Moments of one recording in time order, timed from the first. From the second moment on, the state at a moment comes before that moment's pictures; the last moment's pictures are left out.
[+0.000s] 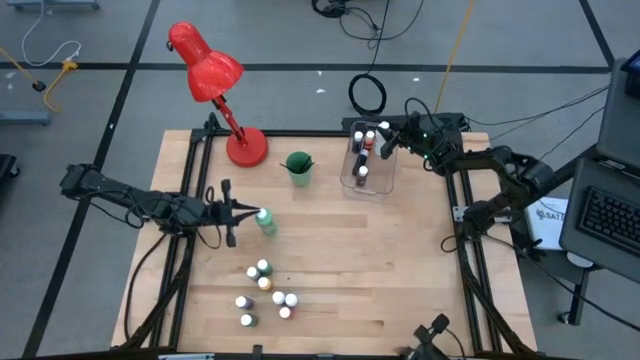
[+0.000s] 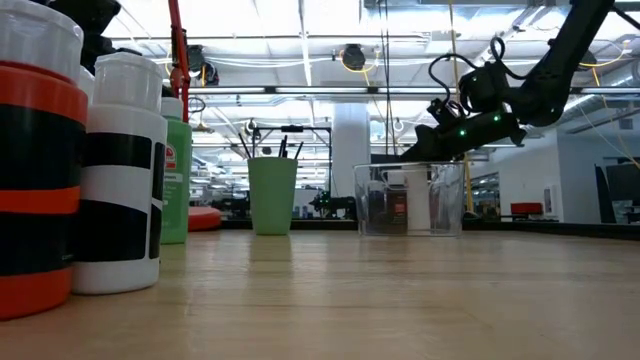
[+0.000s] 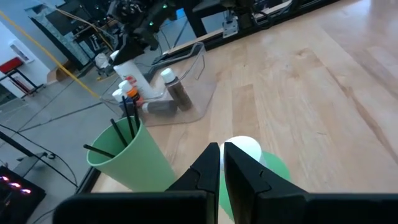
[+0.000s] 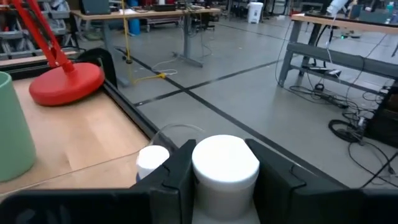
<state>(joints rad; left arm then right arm) -0.27 0.54 0.27 -0.02 -0.47 0.28 -0.91 1.52 0.51 0.83 -0.18 -0.09</state>
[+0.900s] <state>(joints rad) -0.27 0.54 0.27 -0.03 -0.44 0.27 -0.67 1.24 0.51 0.97 -0.27 -0.01</state>
